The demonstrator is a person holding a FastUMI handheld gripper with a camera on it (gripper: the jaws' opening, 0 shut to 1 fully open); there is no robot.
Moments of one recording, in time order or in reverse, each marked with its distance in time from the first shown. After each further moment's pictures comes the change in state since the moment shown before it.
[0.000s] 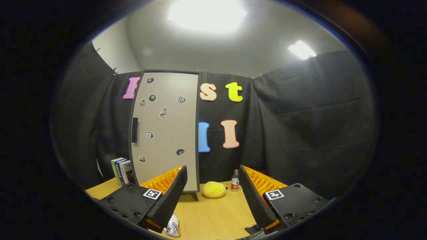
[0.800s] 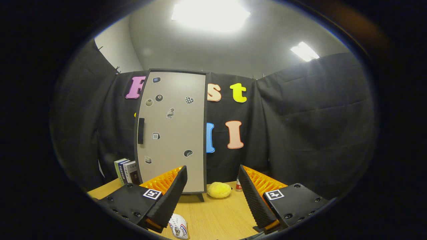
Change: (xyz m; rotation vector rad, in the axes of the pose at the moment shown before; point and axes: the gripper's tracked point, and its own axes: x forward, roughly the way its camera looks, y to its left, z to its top) arm 0.003 0.046 0.003 0.002 0.001 0.012
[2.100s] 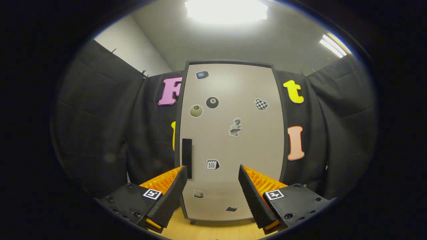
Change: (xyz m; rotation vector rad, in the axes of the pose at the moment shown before) arm 0.199 0.240 0.061 0.027 -0.018 0.345
